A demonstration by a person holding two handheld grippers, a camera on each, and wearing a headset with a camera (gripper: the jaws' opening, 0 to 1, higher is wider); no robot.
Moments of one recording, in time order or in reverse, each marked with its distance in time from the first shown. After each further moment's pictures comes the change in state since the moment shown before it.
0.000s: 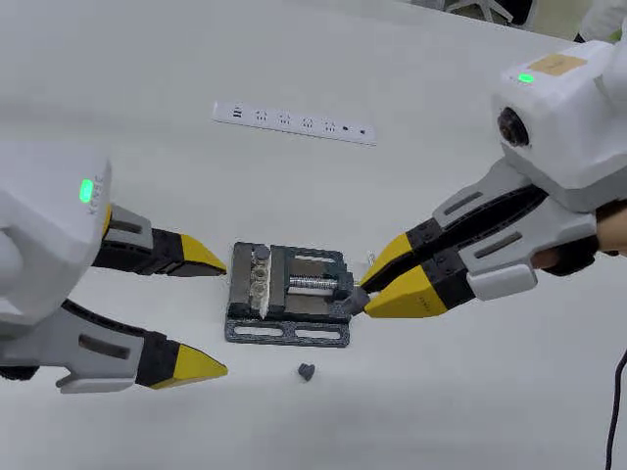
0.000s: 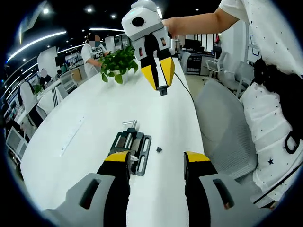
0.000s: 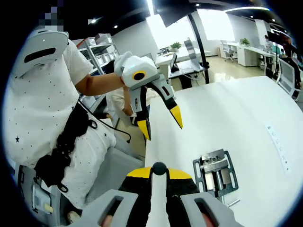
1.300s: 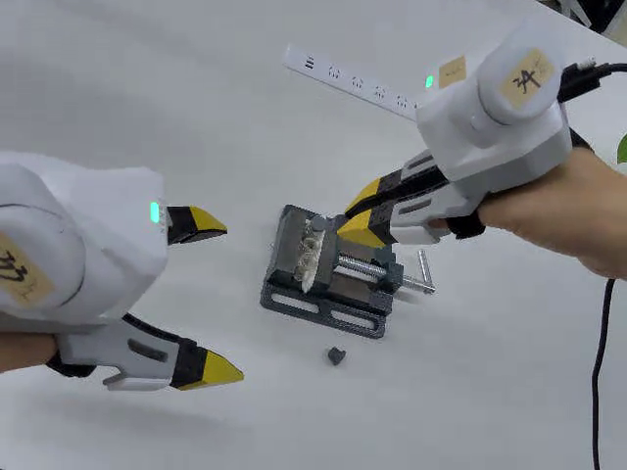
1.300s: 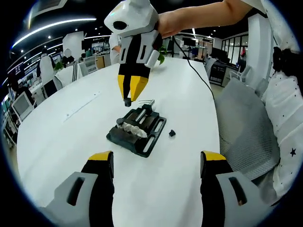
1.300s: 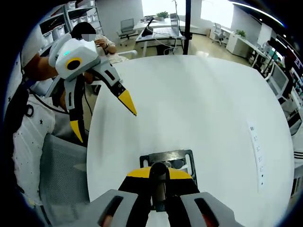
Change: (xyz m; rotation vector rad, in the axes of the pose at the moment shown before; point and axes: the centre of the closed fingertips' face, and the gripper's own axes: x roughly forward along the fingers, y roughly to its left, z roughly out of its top) left arm 0.019 0.021 -0.071 -0.205 -0.054 0.153; right arm 0.087 -0.121 -0.006 -0.068 0.289 -0.260
